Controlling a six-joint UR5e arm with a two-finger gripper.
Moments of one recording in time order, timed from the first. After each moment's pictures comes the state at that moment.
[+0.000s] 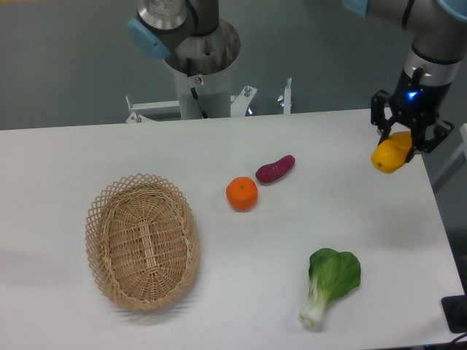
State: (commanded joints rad) arm 2.88 -1.84 -1.44 -1.30 1.39 1.65
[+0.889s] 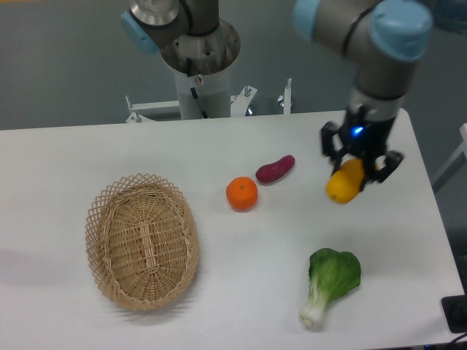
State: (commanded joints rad) arm 2.53 -1.85 -1.50 -1.12 1.51 1.09
